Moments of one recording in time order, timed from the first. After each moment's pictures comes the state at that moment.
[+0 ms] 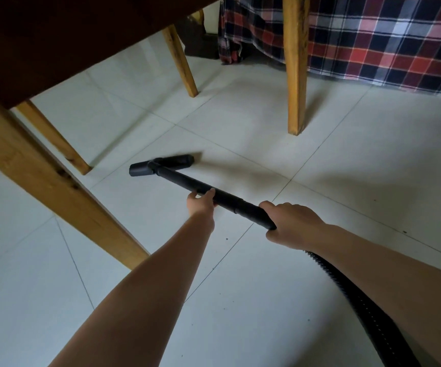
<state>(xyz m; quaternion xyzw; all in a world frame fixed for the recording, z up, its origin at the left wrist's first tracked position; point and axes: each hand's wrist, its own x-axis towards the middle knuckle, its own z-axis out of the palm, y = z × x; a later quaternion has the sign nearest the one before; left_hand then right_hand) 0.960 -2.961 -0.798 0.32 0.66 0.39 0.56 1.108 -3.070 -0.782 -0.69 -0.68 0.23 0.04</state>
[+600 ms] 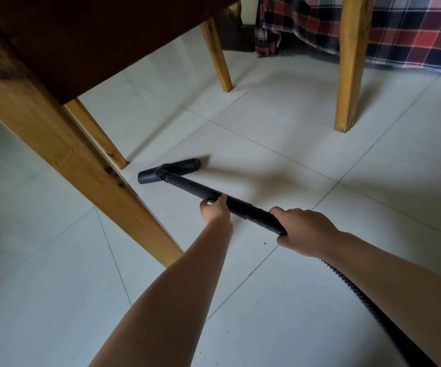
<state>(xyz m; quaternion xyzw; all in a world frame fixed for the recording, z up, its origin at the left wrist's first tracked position) 0.916 -2.933 -0.816 0.24 0.71 0.45 0.49 1.059 -3.030 -0.796 -0.66 -0.72 0.21 0.04</state>
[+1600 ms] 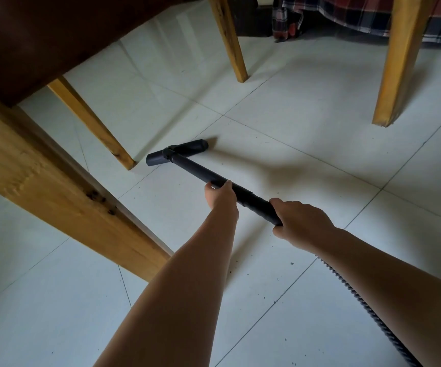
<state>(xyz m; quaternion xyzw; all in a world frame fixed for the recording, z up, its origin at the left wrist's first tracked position) 0.907 -2.853 -0.821 0.27 0.71 0.45 0.47 1.025 -2.947 -0.825 -0.68 -0.70 0.21 0.09</state>
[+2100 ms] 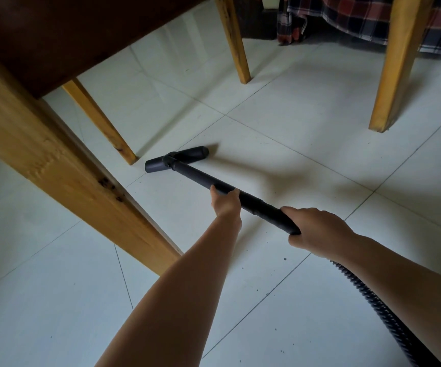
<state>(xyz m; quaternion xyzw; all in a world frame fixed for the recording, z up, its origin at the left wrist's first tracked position) 0.910 -2.883 -0.823 0.31 0.69 0.43 0.49 1.053 -2.974 -0.821 -0.66 -0.71 0.23 0.07</state>
